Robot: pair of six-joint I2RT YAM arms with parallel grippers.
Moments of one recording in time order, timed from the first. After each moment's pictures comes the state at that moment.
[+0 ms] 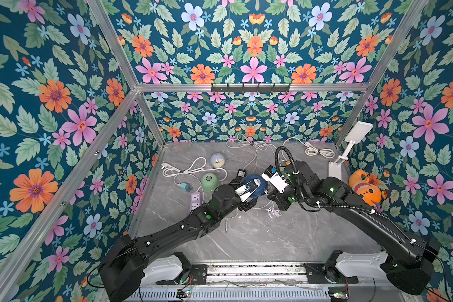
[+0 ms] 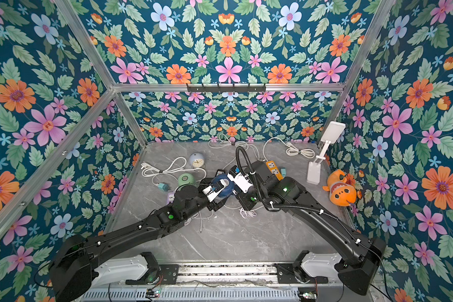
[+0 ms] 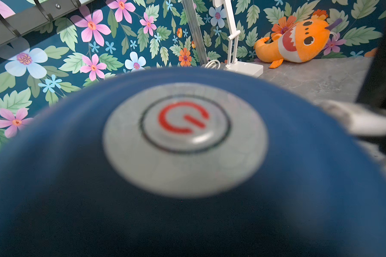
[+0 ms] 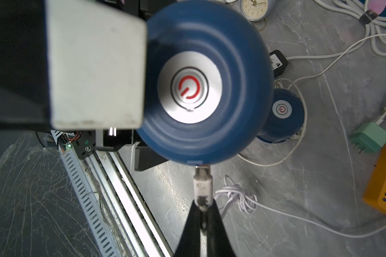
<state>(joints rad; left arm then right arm) -0.90 1.18 0.68 0.24 -0.10 0.37 0.78 1.25 1.34 -0.93 -0.18 0.01</state>
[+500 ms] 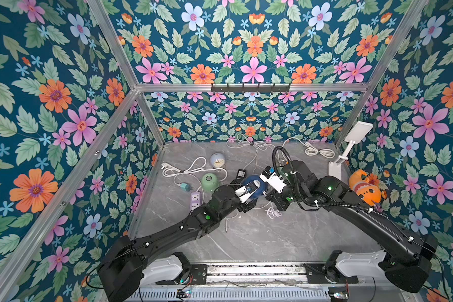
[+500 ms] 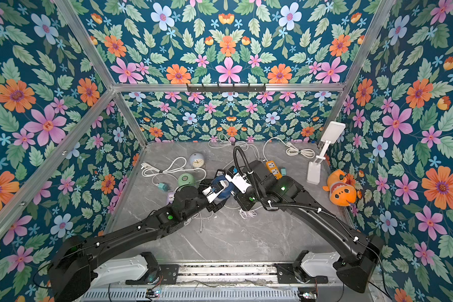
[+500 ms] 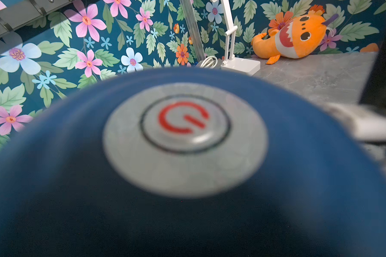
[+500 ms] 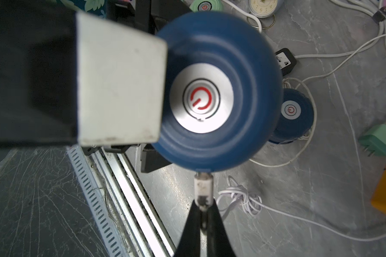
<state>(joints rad) -0.90 1.17 0.68 0.21 -0.09 0.38 0.79 1.28 1.37 -0.95 -0.20 0.01</state>
